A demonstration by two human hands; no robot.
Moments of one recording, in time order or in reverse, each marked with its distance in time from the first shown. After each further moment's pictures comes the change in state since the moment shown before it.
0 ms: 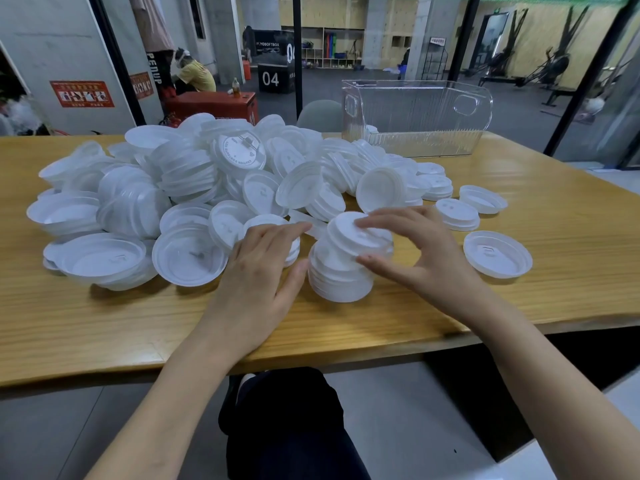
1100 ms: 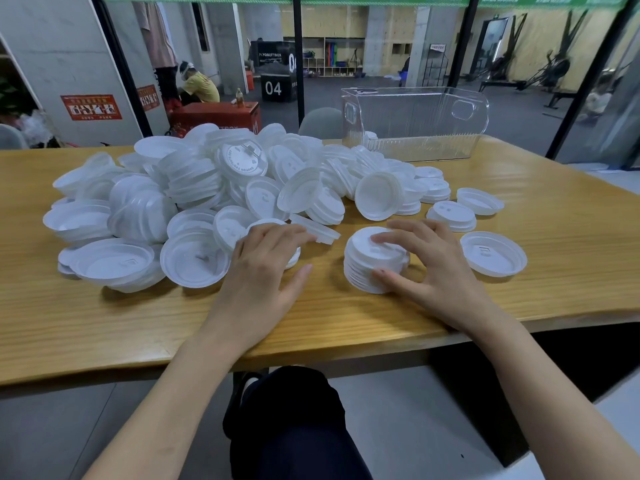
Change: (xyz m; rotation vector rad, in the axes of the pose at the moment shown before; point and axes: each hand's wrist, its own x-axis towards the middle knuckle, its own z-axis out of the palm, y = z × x) left_hand 0.003 -0.004 0.003 0.096 0.067 0.091; right_hand -0.020 0.024 0.000 -0.155 0.000 0.038
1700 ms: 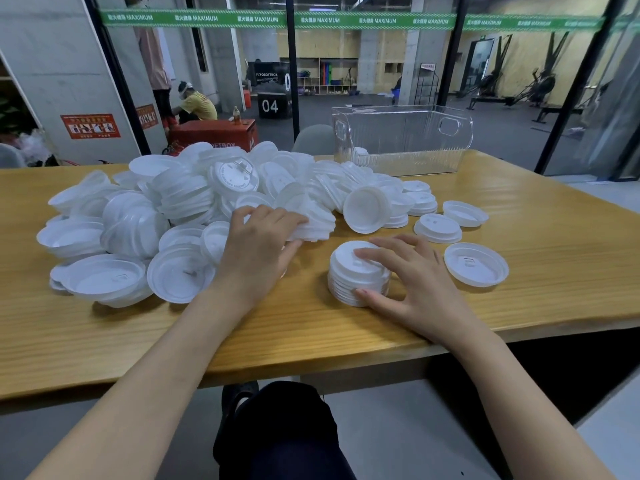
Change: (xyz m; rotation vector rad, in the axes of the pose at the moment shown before) left_hand 0.055 -0.013 0.012 0.261 0.077 0.104; right_hand -0.005 0.000 0.004 -0.104 0.018 -0.072
